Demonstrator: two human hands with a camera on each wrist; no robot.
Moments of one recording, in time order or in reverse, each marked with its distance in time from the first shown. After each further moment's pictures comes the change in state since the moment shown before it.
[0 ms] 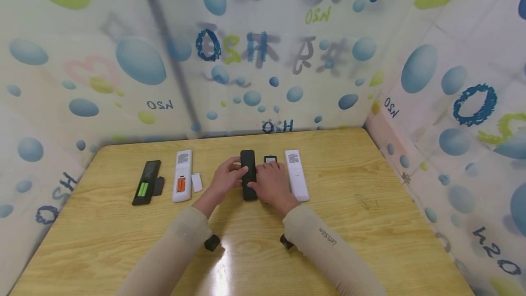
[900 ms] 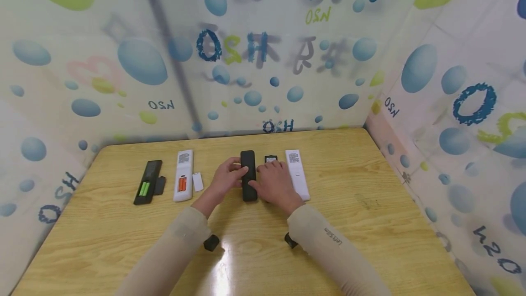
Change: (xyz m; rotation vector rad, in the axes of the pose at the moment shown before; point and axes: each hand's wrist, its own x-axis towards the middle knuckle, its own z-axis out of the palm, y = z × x) left_hand -0.004 0.002 0.000 0.001 0.005 0.001; right_hand -0.009 0.006 -0.008 -0.011 0.060 -0.057
